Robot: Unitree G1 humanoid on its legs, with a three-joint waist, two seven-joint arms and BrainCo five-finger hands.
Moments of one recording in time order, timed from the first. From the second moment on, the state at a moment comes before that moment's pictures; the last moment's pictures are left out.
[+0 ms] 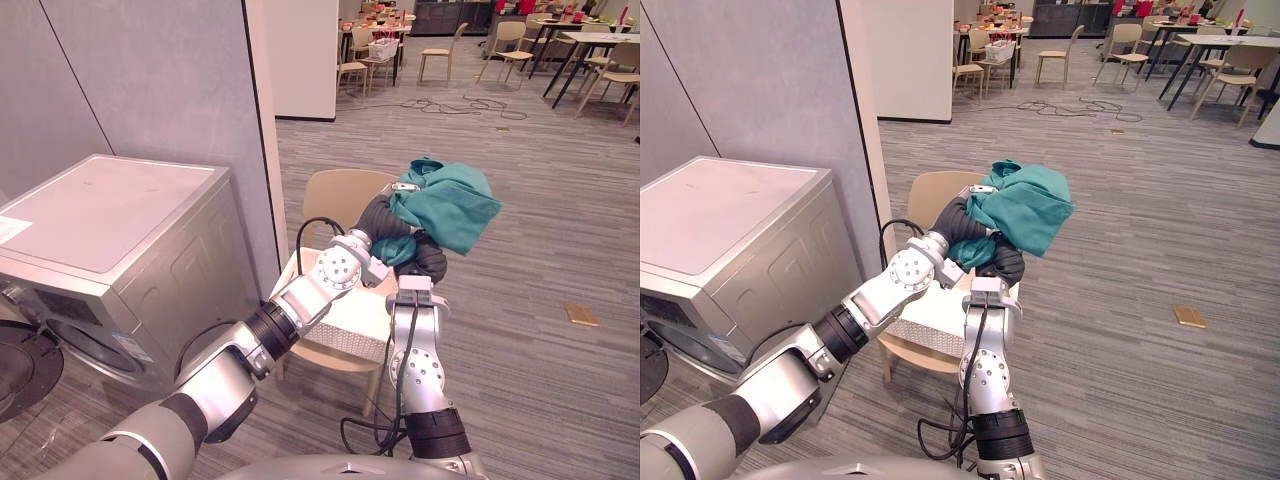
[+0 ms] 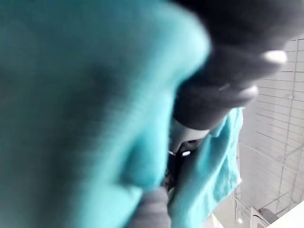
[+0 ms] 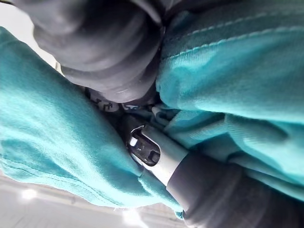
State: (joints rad) left arm -0.77 -0.09 -0.68 0.48 -0.20 -0.03 0.21; right arm -0.09 0.06 0.14 -0.18 1.06 -0.33 -0.31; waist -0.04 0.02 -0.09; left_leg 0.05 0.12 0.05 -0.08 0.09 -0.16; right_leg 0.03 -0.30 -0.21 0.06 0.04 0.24
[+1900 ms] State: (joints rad) left arm 0.34 0.05 0.75 -0.29 -0.33 -0.17 0.25; right arm 0.40 0.10 -0.74 0.03 0.89 -0.17 -0.15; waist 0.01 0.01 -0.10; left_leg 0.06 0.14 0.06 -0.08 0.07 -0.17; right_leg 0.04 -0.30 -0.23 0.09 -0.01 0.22
